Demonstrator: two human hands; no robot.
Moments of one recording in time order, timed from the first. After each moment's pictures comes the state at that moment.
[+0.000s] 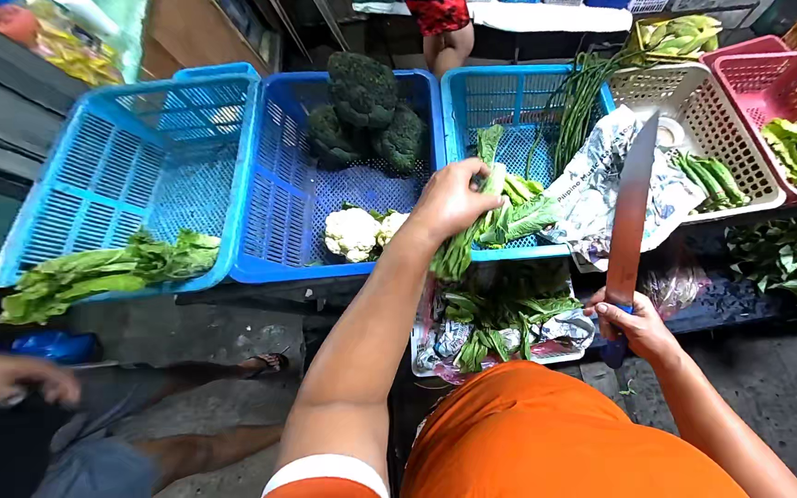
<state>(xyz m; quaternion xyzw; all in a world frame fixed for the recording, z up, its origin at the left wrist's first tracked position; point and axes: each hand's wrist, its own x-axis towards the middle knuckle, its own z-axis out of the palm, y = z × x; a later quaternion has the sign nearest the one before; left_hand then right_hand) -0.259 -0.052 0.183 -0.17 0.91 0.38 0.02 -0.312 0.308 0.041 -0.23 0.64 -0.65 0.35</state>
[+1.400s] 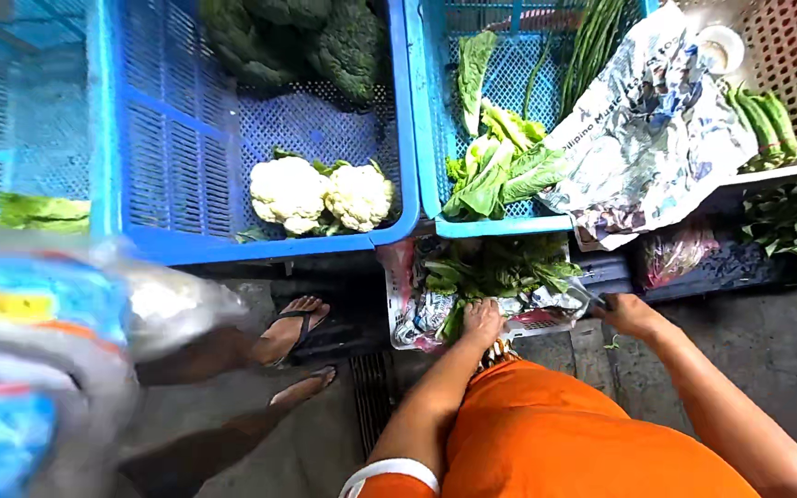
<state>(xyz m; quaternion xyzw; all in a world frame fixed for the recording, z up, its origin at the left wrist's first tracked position) -0.162 0.111 -0.146 -0.19 0.88 0.22 0.37 -0.355 0.346 -0.051 -0.20 0.84 -0.03 0.50</state>
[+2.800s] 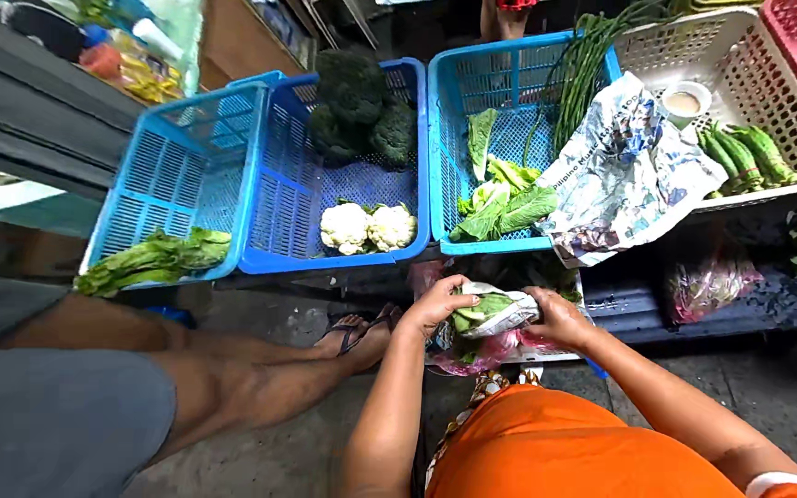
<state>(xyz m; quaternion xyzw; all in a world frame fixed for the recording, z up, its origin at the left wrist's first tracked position) -0.162 0.015 0.042 -0.31 0.68 0.66 0.13 -0.308 0.247 -0.035 -0.44 0.77 -0.31 0.34</state>
